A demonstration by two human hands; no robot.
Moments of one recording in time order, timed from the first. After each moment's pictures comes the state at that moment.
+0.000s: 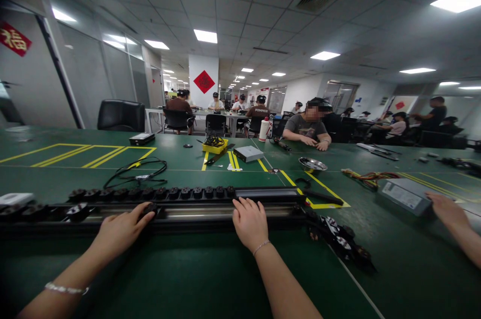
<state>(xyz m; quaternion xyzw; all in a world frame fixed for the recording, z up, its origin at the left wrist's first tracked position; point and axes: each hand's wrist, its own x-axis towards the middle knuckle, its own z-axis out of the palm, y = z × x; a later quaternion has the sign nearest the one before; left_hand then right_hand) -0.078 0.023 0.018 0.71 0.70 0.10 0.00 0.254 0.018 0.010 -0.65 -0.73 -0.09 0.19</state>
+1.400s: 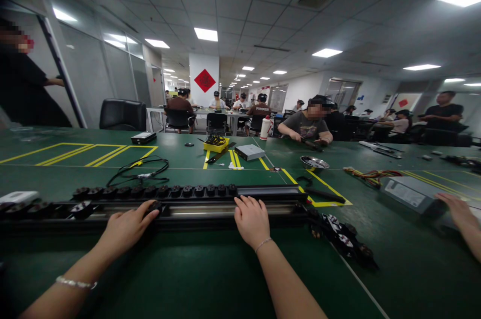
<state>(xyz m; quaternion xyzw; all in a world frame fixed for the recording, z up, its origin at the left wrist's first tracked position) -0.071 0.021 0.022 0.72 0.69 0.09 0.00 0.253 0.016 0.013 -0.65 -0.73 -0.08 0.21</state>
